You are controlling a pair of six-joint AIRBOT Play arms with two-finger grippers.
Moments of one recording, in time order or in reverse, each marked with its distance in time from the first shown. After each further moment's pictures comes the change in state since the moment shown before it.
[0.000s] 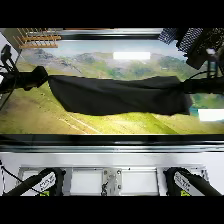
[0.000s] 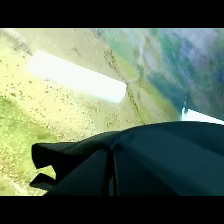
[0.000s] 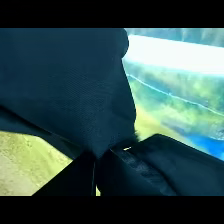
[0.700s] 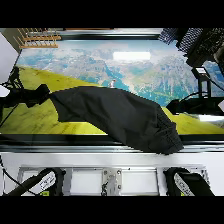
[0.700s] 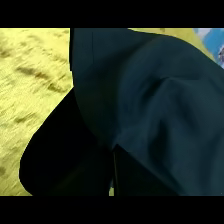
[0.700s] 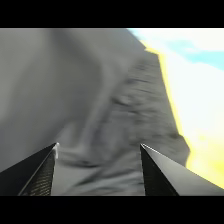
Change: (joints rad) left arm 0.058 0.011 -0.210 0.049 -0.055 0.003; right arm 0.109 0.197 -0.249 -0.167 0.061 0.217
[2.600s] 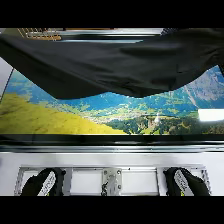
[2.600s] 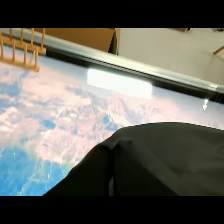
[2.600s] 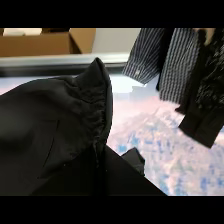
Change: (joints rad) left arm 0.003 0.335 0.505 0.052 0.031 0.027; right arm -0.350 0.016 0.406 0.400 -0.338 -0.290
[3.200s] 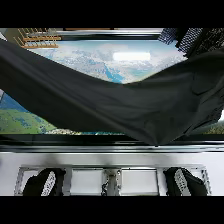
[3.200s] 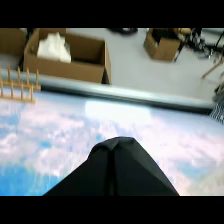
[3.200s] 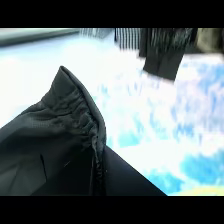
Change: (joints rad) left arm 0.000 0.085 0.028 0.000 -0.085 -0.001; right arm -0.070 0.048 0.010 -0.235 0.247 0.266
